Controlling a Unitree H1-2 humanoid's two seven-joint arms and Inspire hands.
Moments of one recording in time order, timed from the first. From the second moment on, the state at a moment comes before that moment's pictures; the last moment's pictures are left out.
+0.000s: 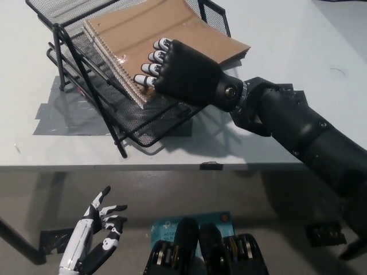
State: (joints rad) left_arm 0.04 0.17 -0.02 0.13 0.10 -0.41 -0.10; right_arm -1.18 -0.20 0.85 0.93 -1.34 -0.47 -1.06
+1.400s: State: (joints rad) left_arm 0.03 0.17 -0.05 0.13 0.11 -0.40 -0.10; right_arm -1.24 -0.15 0.79 0.99 -1.28 -0.45 -0.91
